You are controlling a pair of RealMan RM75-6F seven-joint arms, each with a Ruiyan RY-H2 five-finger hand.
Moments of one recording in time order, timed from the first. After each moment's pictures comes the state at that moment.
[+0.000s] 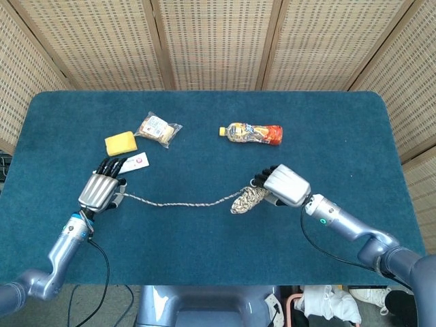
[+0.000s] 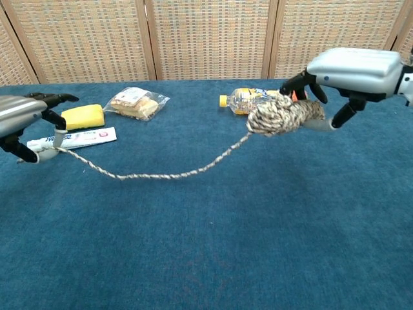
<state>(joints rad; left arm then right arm) -0.56 -1.50 -0.08 -1.19 1.40 1.09 0.15 0.86 -1.45 -0.08 -0.99 -1.77 1.23 0.33</state>
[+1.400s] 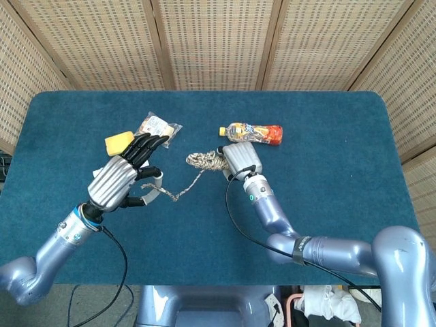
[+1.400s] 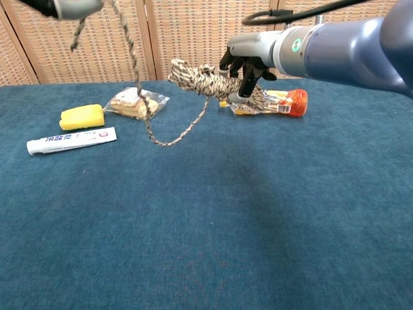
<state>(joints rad) -0.71 -1.13 -0.17 -1.83 1.55 1.25 -0.17 1.21 -1.54 0.25 -1.50 -0.43 0.97 -0.67</state>
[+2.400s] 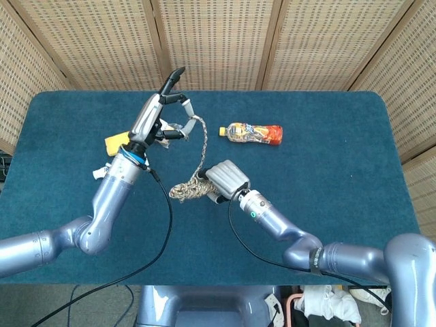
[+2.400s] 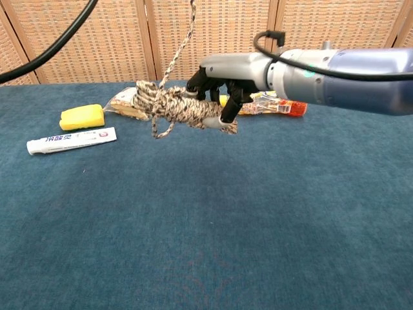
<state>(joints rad) -1.01 -1.34 -0.53 -1.63 0.82 0.99 -0.30 1.09 -1.51 0.21 -1.47 -1.06 0.79 -0.19</state>
